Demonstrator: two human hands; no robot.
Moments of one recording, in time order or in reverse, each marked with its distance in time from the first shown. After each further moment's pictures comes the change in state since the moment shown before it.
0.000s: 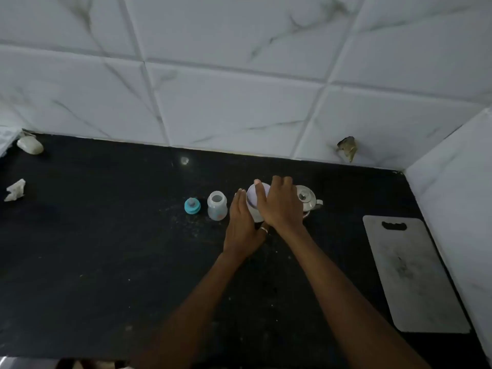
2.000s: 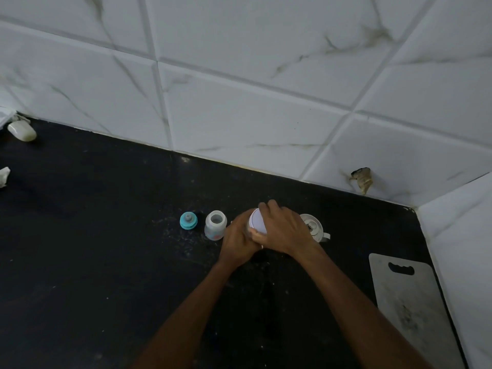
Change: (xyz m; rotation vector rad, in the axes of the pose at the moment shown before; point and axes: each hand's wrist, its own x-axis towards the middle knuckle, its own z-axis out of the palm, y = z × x) left_hand 0.054 -0.041 0.013 -0.345 0.074 -0.126; right_hand 0.051 0.027 0.015 -0.368 -0.358 -0.558
